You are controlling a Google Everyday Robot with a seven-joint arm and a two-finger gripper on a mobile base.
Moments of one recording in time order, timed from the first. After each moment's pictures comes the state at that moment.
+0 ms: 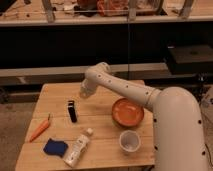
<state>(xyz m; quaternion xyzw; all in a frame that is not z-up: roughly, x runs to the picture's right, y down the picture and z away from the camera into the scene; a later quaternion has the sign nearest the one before) -0.142 0.033 0.876 -0.08 -0.31 -0.49 0.81</state>
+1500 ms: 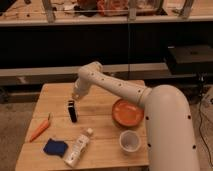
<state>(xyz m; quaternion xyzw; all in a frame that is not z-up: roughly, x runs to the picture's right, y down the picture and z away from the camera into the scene) -0.181 0.042 0.863 -0.09 -0.35 -0.51 0.78</state>
